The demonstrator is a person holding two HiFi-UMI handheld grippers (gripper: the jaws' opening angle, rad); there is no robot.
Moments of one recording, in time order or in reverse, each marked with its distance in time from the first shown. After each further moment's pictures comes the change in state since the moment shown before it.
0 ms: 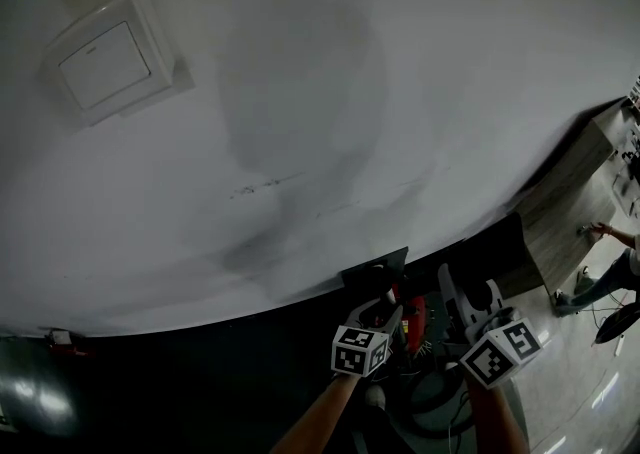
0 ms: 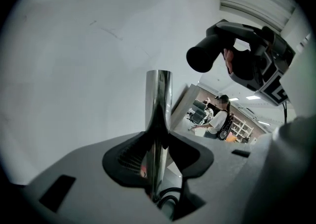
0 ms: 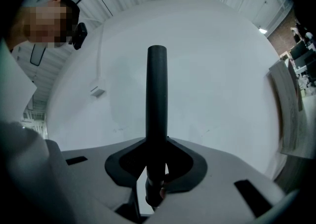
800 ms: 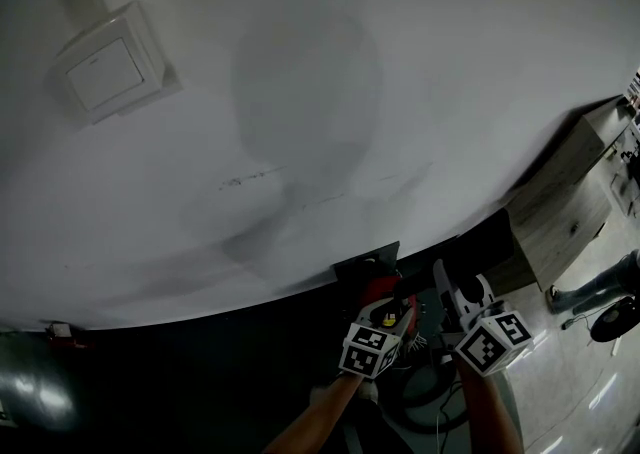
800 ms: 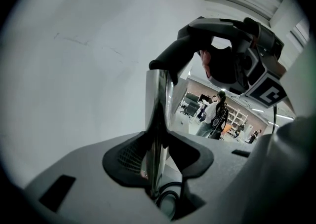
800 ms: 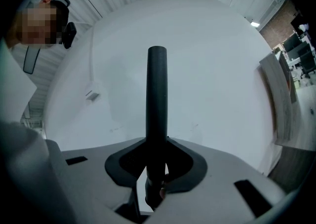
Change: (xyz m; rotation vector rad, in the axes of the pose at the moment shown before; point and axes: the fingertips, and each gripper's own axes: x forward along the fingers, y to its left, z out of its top) left arm 0.006 -0.070 0.001 0.116 0.055 -0.049; right arm -0.025 -0.031 -0.003 0.074 0.038 -0.029
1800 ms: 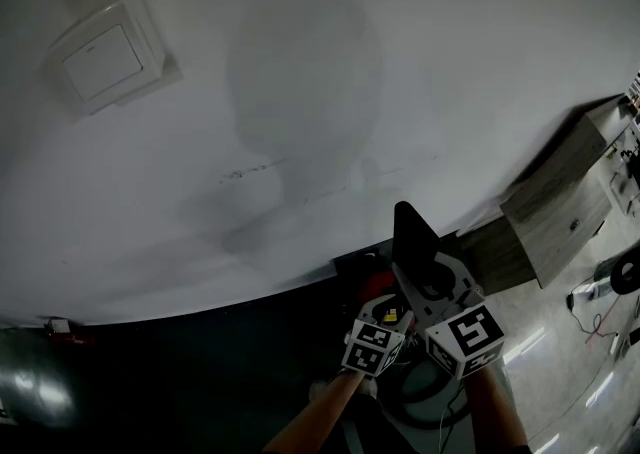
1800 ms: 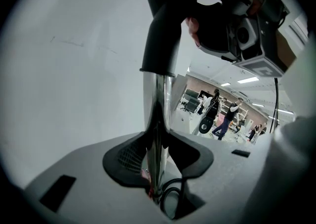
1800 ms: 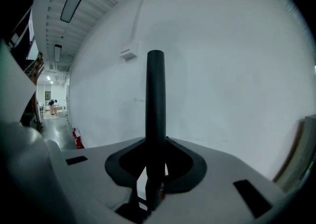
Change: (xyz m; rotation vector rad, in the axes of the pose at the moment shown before) left arm -0.001 -0.002 -0.003 0.038 0.028 0.008; right arm 0.037 0.075 -0.028 -0.522 0.253 0.175
